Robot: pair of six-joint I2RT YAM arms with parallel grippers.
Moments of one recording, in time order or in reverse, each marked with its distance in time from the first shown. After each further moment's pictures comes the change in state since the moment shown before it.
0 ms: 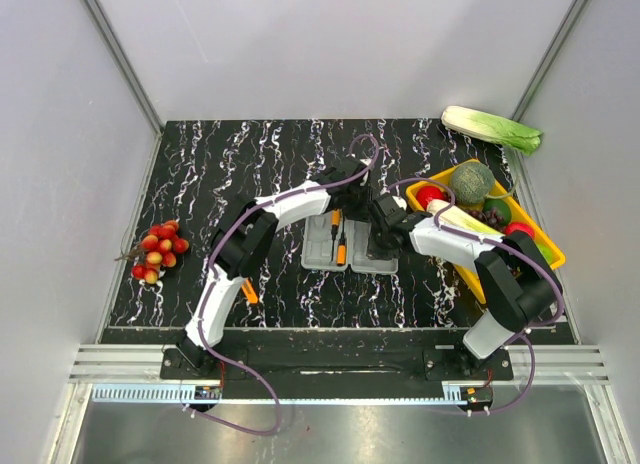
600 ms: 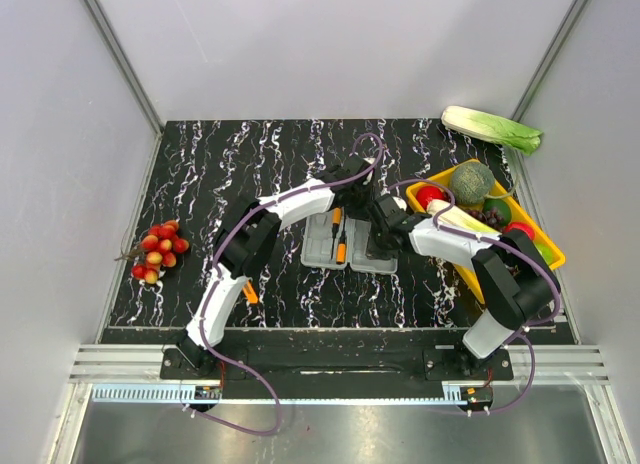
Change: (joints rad) left arm -0.010 0.042 0.084 -0.076 -0.032 0.007; right arm -0.006 0.020 -0.016 0.048 -0.006 0.009
